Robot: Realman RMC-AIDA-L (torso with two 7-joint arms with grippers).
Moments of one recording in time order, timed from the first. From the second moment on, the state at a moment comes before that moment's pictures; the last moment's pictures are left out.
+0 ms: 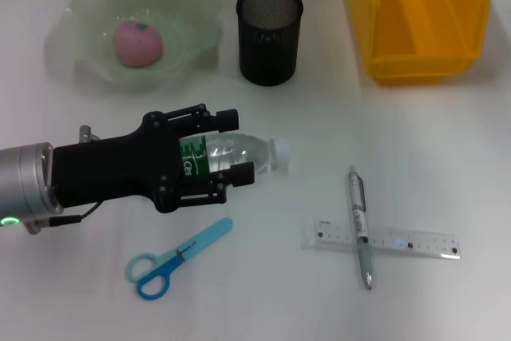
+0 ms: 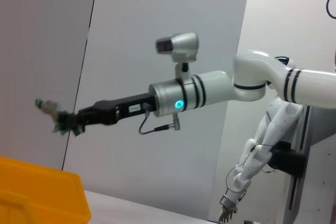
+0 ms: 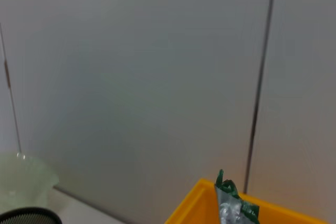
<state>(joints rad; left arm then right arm) -0.45 -2.03 1.03 0.49 1.55 1.74 -1.13 0.61 2.01 -0.74 -1.02 -2.07 -1.06 1.78</state>
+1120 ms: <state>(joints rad) -0.46 -2.03 1.03 0.50 1.56 1.74 -1.14 0.49 1.98 -0.71 -0.91 -1.51 -1.22 1.69</state>
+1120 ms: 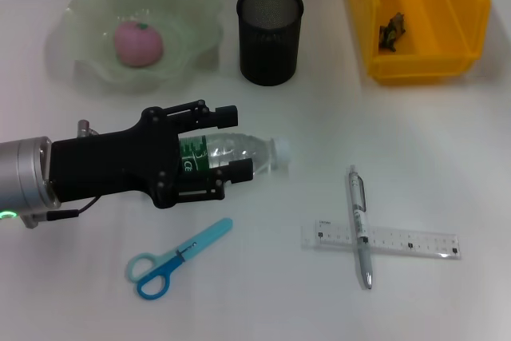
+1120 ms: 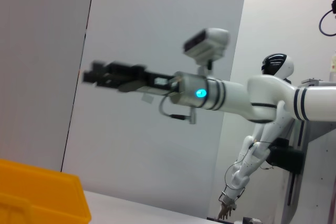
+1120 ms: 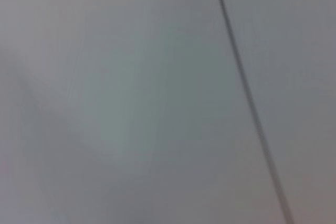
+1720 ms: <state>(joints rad) -0.49 -2.02 1.04 0.52 1.56 1.74 -1.15 0.34 1.96 -0.65 -0.72 -1.55 -1.74 1.51</state>
